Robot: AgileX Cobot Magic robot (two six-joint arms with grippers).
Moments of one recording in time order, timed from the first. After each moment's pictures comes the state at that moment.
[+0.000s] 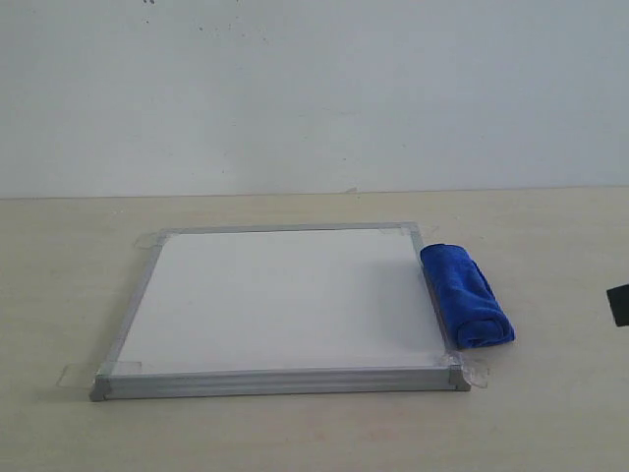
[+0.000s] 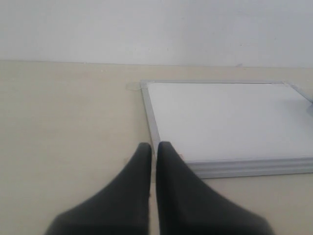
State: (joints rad) left arm 0.04 0.00 0.00 -0.12 0.30 0.04; right arm 0.23 0.95 -0.71 -0.03 0.76 0.12
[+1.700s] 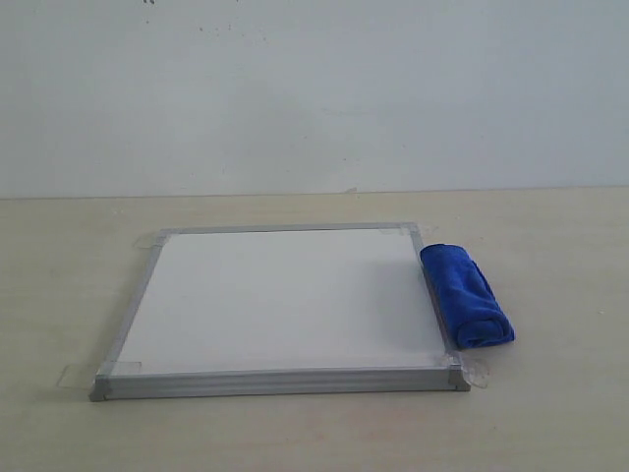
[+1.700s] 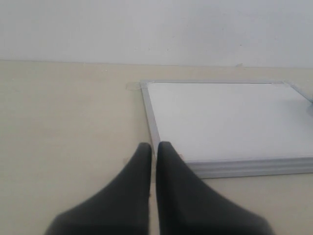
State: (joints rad) left arm 0.04 0.00 0.00 -0.12 0.30 0.04; right arm 0.02 0.00 0.00 -0.05 0.34 0.08
